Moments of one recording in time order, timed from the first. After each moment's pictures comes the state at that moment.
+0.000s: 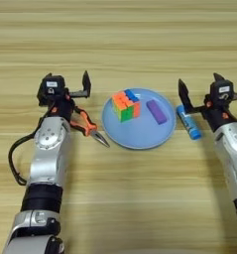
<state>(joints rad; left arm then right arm) -0.30 0.07 0.14 0.29 -0.12 -0.12 -0.04 -0.22 -0.11 -0.03 0.12 0.10 -0.08 0.19</state>
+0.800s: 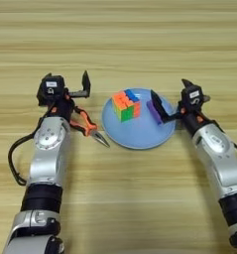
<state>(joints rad) -0.30 0.07 0.14 0.29 -0.12 -0.12 -0.04 -0.27 -0.06 0.09 0.24 0.08 -0.12 0.29</state>
